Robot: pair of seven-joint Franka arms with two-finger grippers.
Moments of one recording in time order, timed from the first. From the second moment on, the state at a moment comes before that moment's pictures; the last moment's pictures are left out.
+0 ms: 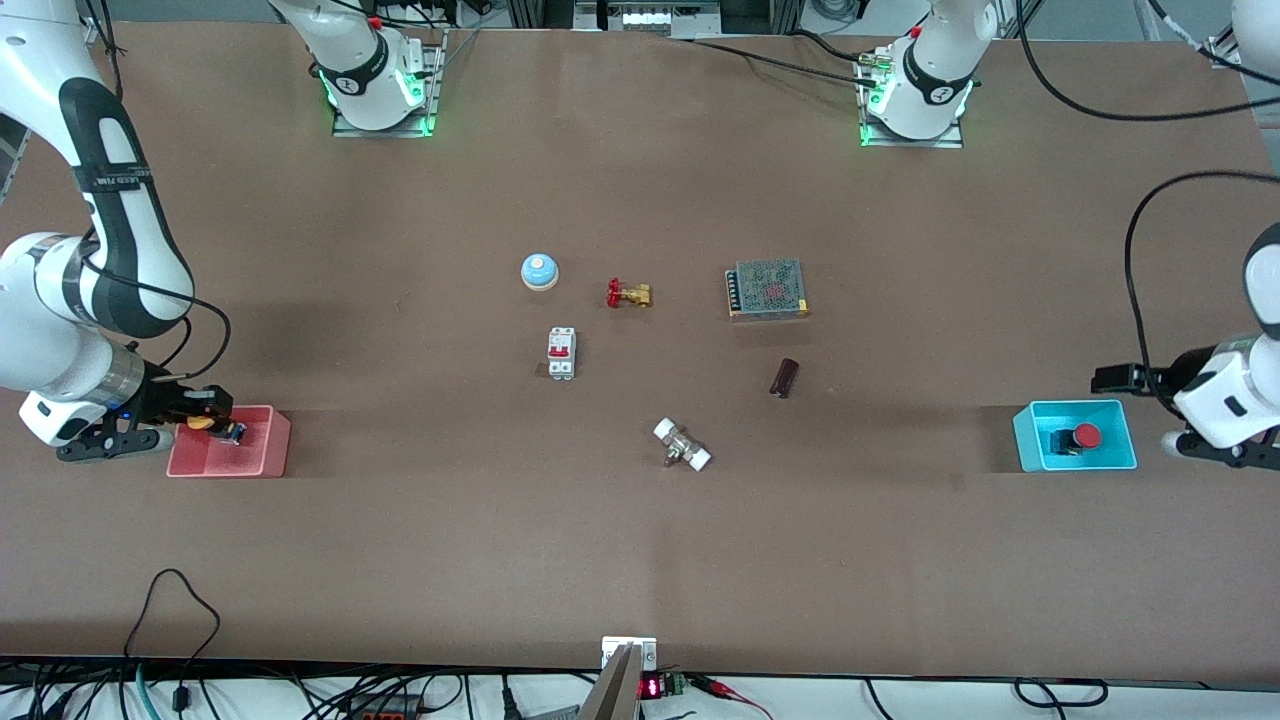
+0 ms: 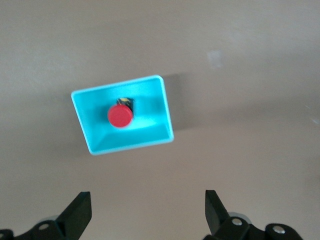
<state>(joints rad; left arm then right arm) 0.29 0.45 -0.18 -1.44 0.12 1.69 0.24 -0.27 0.53 0.10 -1.75 0.00 2.33 -0.33</state>
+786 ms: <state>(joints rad) 0.17 0.23 -0.27 -1.43 0.12 1.43 0.12 -0.28 0.60 0.10 -1.73 0.00 2.37 -0.35</state>
